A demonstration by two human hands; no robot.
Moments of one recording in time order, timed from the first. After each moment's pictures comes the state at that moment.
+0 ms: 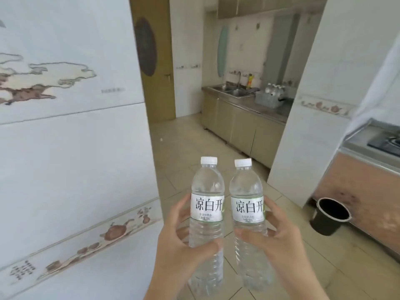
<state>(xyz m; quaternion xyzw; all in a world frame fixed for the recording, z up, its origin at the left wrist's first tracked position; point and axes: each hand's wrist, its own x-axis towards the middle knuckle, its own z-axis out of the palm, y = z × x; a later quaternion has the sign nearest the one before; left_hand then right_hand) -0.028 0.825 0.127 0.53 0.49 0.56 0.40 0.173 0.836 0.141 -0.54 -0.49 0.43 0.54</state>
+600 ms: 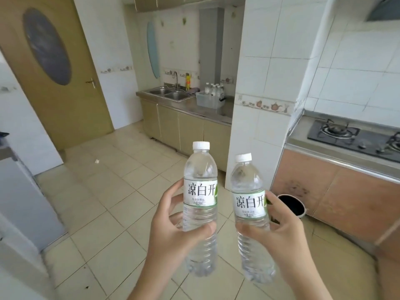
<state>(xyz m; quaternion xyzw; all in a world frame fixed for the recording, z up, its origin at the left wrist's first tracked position) 0.147 1.130 0.137 0.61 0.41 0.51 0.46 0.351 1.063 0.138 -0.62 -0.42 0.29 0.59</state>
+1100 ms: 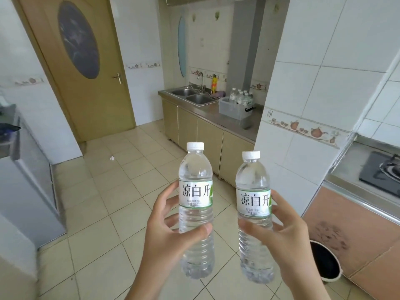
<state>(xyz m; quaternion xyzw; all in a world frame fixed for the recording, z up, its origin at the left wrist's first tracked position) 0.278 1.355 0.140 0.54 0.46 0.56 0.42 0.495 1.325 0.152 -0.59 -0.45 0.34 0.59</state>
